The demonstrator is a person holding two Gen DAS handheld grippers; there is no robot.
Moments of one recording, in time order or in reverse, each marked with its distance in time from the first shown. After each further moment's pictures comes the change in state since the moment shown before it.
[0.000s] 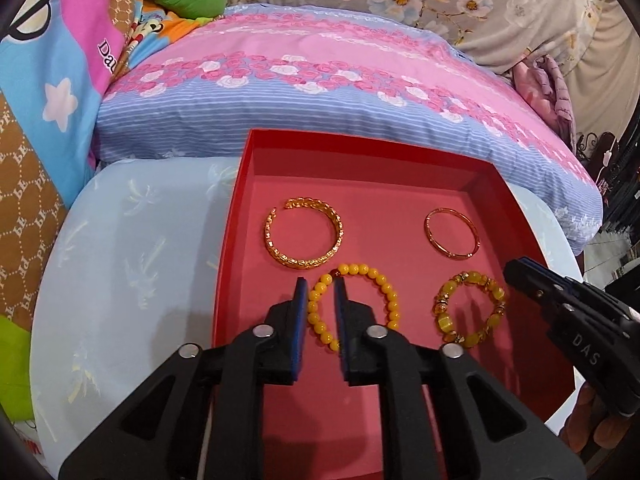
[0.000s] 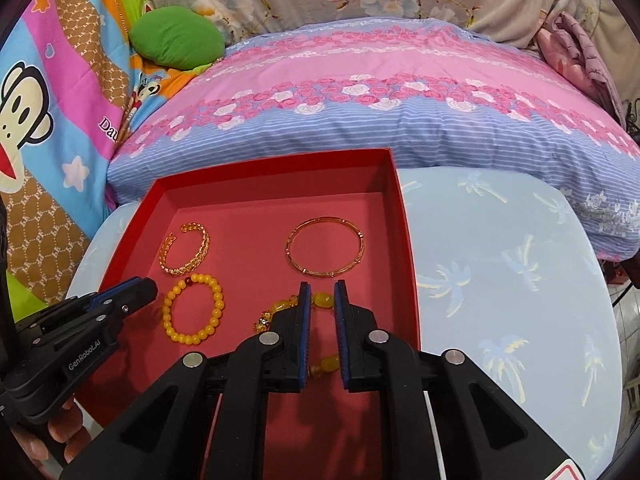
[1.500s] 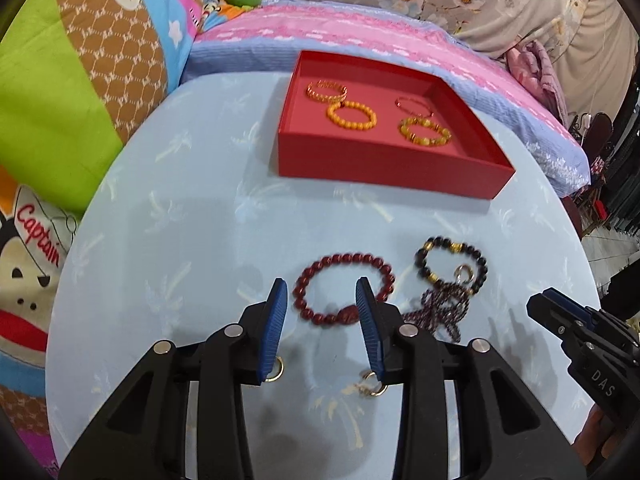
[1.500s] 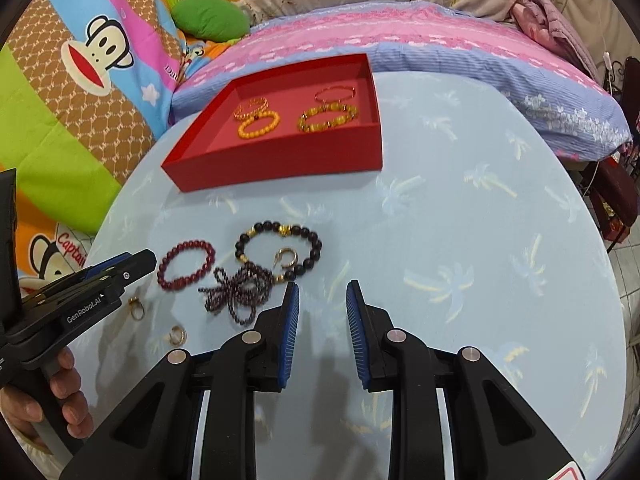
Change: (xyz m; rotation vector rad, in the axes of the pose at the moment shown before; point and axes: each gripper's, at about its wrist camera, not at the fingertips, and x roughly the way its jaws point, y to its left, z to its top) left arm -0.134 -0.005 -0.185 -0.044 0.023 0.058; right arm -0.145 -0.002 -0.196 0.007 0.062 0.049
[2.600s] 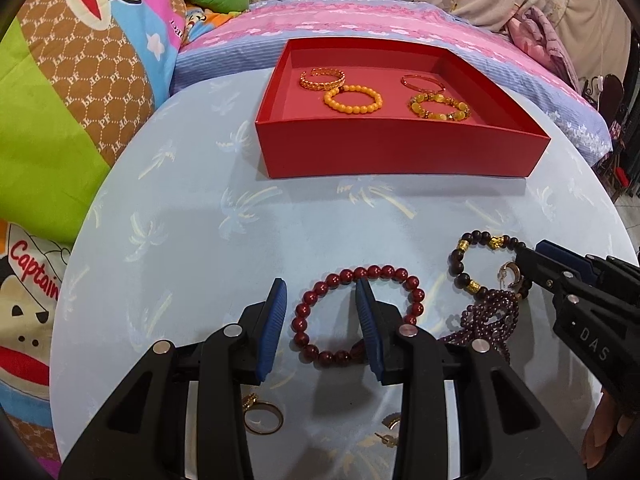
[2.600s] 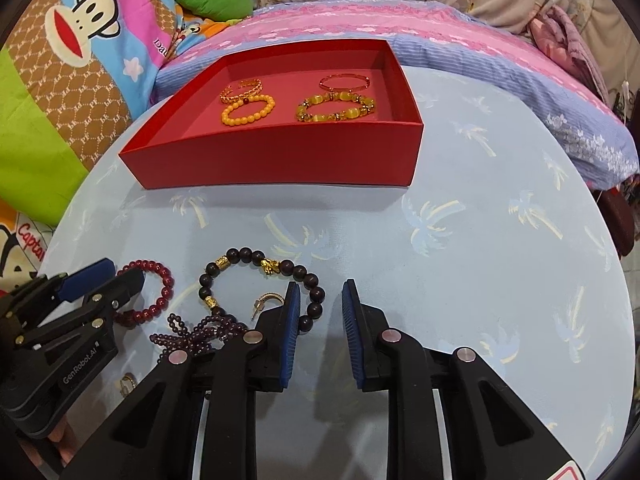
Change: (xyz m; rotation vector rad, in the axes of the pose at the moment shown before) left arm 0.042 -0.015 0.006 0.117 -0.009 0.099; right arm 0.062 0.014 0.023 -0.085 0.011 -0.073
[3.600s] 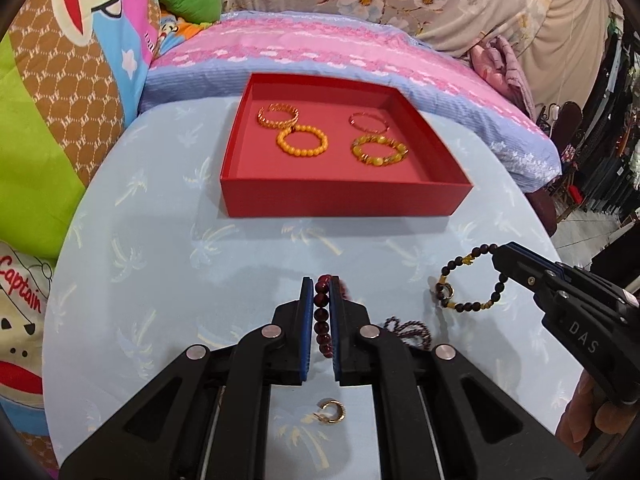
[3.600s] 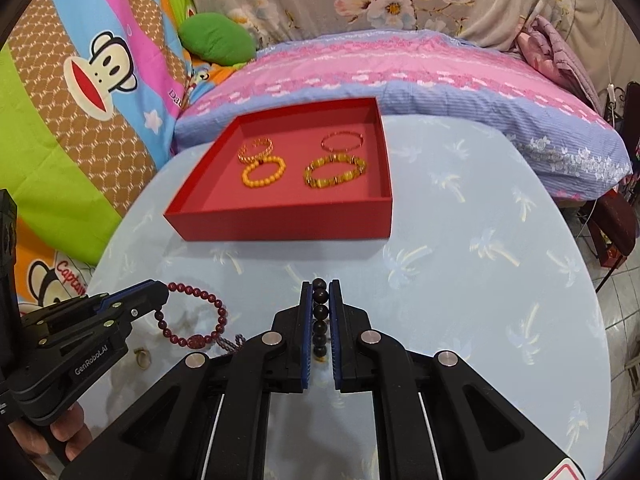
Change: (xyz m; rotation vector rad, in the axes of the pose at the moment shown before) left arm -0.054 -0.004 0.025 -0.032 -0.037 -0.211; right arm -0.070 -0.011 0.019 0.060 -0.110 0.058
